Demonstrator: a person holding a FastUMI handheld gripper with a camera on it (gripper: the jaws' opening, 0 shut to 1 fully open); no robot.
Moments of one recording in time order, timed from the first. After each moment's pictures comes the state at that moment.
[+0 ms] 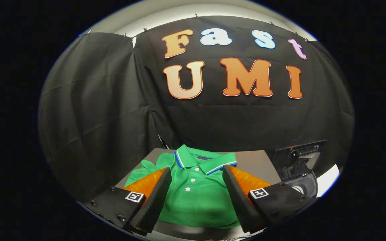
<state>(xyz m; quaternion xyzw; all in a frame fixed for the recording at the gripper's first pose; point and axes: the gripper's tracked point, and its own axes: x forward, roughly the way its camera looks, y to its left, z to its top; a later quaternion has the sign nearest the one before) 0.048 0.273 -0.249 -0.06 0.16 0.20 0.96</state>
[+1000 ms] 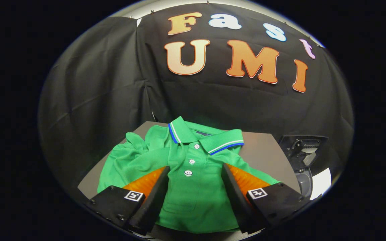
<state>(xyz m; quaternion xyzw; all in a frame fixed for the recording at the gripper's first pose) 0.062 0.270 -0.314 -0.11 0.23 0.17 0.95</state>
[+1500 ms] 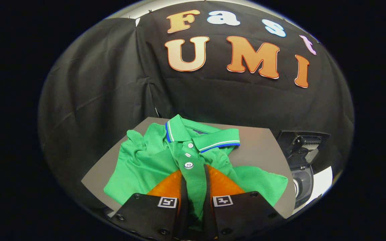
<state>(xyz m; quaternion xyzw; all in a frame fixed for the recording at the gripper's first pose) 0.063 0.253 -0.303 -0.10 0.26 0.19 0.94</state>
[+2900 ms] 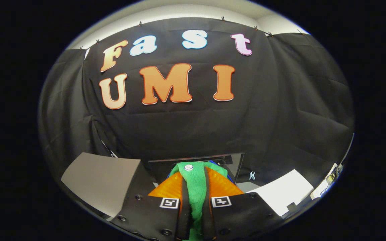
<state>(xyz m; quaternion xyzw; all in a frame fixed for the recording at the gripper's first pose) 0.138 -0.131 -0.129 -0.05 0.17 0.04 0.98</state>
